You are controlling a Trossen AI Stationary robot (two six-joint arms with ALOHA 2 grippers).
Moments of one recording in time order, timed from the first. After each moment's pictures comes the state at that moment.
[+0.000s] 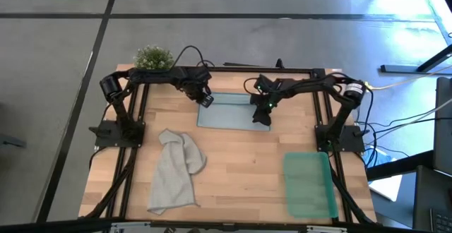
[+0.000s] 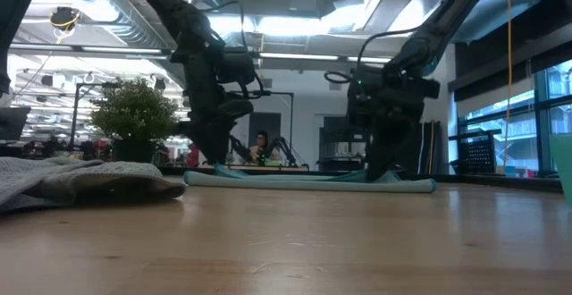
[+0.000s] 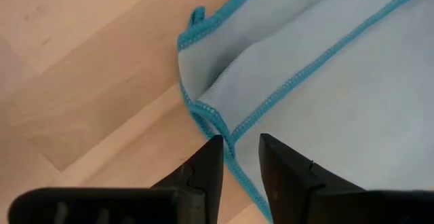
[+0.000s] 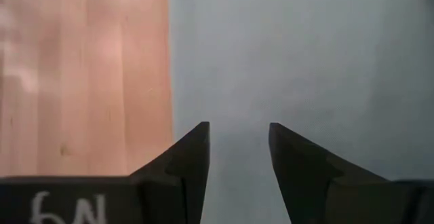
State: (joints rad) left arm 0.57 1.76 1.10 -0.63 0.09 -0.42; right arm -0.52 1.78 0.89 -0.34 -0.60 -0.18
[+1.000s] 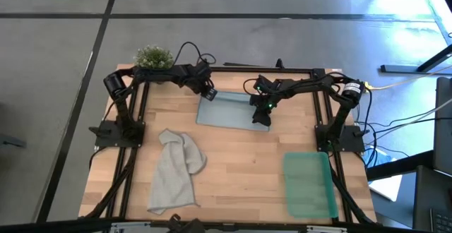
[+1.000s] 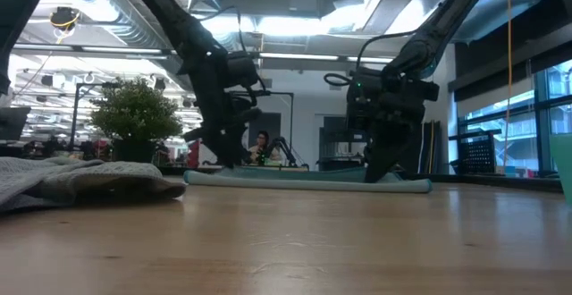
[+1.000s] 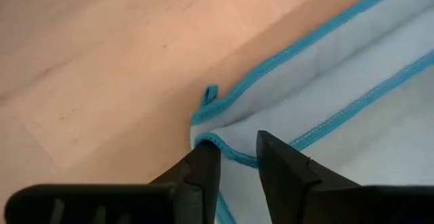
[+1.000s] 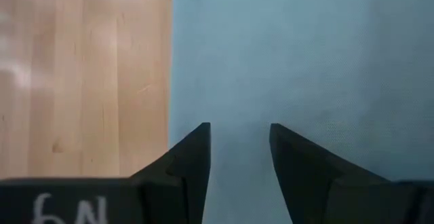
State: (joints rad) left arm 0.62 1.81 1.10 -0.42 0.03 -0.38; right arm -0.52 1.79 0.89 -0.33 -0.59 -0.22
